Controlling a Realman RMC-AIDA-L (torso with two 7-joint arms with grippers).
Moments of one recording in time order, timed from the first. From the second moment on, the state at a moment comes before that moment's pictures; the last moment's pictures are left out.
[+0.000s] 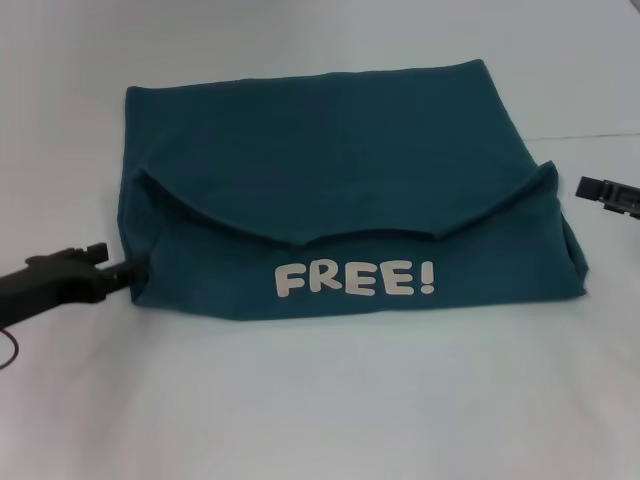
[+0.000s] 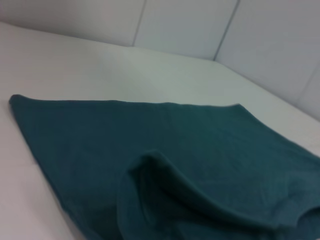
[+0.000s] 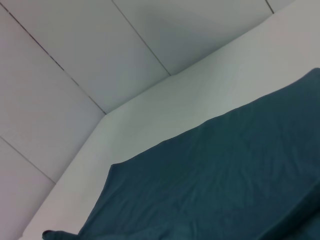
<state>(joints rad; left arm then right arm) -0.51 -2.13 0.59 0.73 2.04 1.12 -1.63 0.52 1.93 -0.27 -0.58 -2.10 -1.38 1.91</state>
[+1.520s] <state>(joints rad) -0.49 -2.17 0.84 0.71 2.04 0.93 -1.34 0.52 1.94 -0.27 -0.57 -2.10 -1.35 1.94</state>
